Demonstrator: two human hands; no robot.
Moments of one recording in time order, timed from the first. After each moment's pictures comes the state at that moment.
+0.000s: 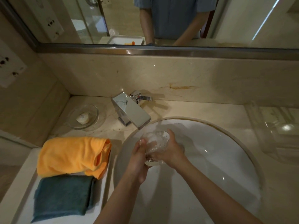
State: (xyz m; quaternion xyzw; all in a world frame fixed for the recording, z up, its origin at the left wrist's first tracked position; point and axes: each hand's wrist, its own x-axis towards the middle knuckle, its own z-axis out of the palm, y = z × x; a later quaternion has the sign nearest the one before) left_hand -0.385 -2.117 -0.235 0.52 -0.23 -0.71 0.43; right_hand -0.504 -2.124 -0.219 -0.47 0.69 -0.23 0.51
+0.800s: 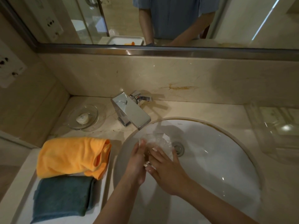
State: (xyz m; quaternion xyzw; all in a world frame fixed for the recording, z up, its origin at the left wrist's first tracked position) left_hand -0.381 -2.112 -0.233 0.52 -0.24 -0.71 0.42; right_hand -0.496 -2.083 -0.218 -0.79 0.55 0.01 0.26
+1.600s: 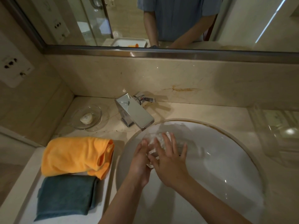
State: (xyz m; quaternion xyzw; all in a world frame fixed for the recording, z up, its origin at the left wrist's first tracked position) left_hand -0.382 -2.110 -0.225 0.49 -0.23 -0.72 0.43; right_hand -0.480 -2.093 -0.223 -0.71 0.69 -0.01 0.13
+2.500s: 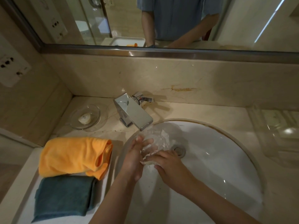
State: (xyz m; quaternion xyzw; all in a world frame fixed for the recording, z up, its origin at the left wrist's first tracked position) left_hand -0.374 -2.125 -0.221 0.52 -0.23 -0.69 0.45; right_hand -0.506 -2.088 -0.225 -0.80 0.52 -0.16 0.25
